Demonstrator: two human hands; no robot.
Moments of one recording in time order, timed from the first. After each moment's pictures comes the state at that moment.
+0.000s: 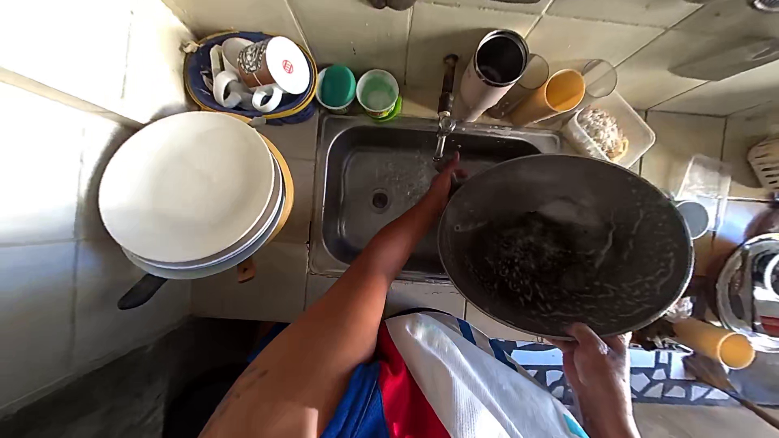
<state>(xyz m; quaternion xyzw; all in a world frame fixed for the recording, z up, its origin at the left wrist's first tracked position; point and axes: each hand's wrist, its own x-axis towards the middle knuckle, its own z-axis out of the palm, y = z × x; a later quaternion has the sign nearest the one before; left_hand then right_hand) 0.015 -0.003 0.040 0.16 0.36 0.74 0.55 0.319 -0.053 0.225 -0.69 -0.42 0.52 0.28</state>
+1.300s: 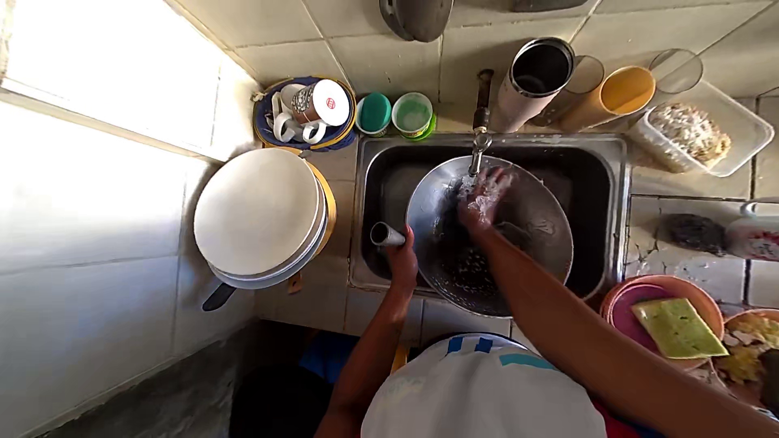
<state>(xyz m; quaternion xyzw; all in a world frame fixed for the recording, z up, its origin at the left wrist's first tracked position) 0.021 -0.162 0.075 -0.11 0.74 0.62 0.23 0.054 0.036 -0.069 -0.42 -0.88 0.21 0.04</state>
